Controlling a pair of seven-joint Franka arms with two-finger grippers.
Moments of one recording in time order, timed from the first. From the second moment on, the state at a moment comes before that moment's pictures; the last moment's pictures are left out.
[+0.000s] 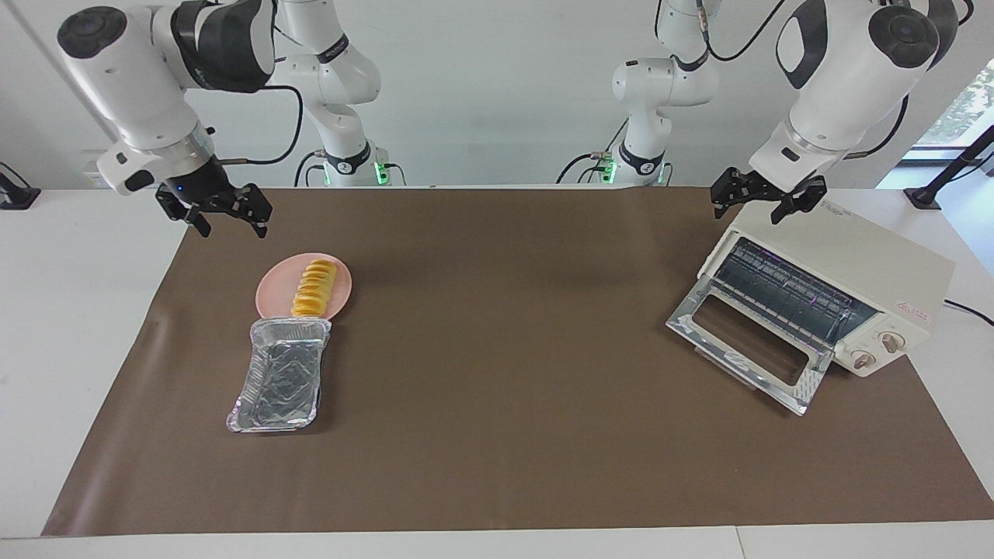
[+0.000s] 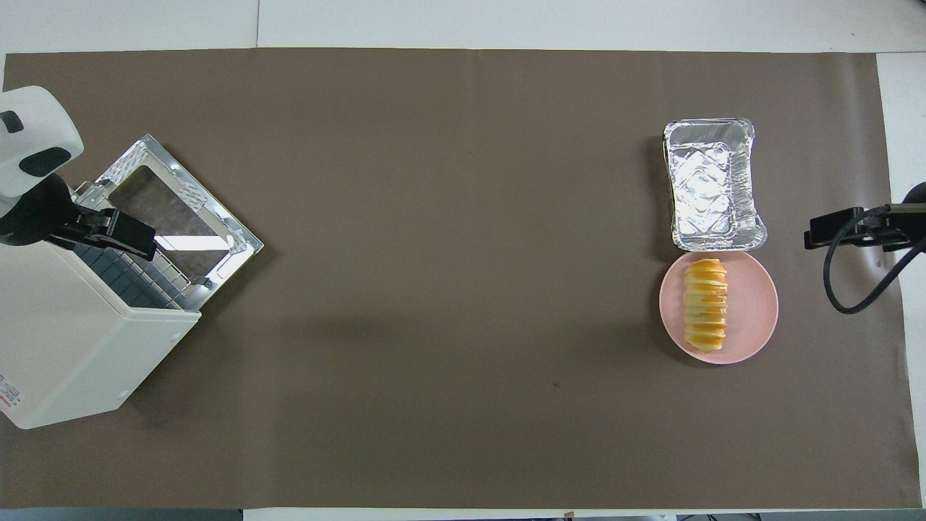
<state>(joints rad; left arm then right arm) -0.11 0.03 -0.02 -1.58 0.01 1.46 0.09 -0.05 -0.08 -0.04 -1.92 0.00 1.80 -0.03</state>
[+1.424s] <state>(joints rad) -0.11 0.03 -0.02 -1.58 0.01 1.46 0.09 0.02 -0.04 -0.03 -2.46 0.05 2.31 -0.02</state>
